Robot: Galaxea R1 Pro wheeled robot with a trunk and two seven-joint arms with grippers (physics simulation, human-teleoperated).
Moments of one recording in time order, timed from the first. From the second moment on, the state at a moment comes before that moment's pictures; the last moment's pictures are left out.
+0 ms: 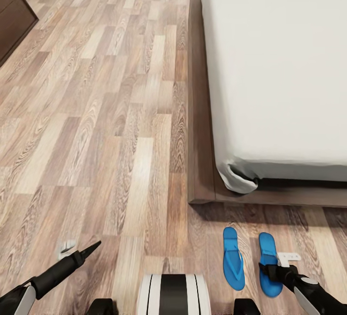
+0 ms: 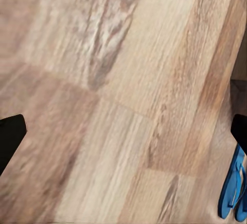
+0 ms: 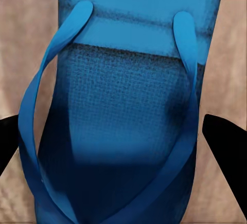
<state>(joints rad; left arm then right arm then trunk) -0.33 0.23 0.46 -0.74 0.30 0.33 -0.98 -0.47 -0.38 0.36 -0.46 -0.47 0.04 0.10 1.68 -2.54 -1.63</state>
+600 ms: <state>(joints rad) -0.33 0.23 0.46 -0.73 0.30 0.33 -0.98 -0.47 -0.38 0.36 -0.48 -0.48 0.04 0.10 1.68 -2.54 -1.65</state>
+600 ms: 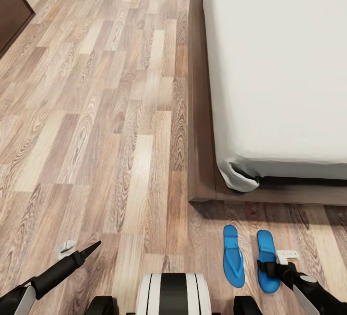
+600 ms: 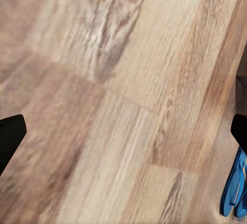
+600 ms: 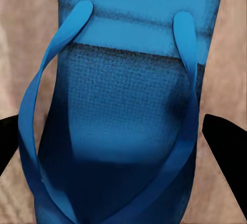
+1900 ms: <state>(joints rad) -0.33 0.23 0.46 -0.74 0.30 0.33 -0.98 -0.47 -0.39 0.35 -0.55 -0.48 0.02 0.10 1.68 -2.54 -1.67</state>
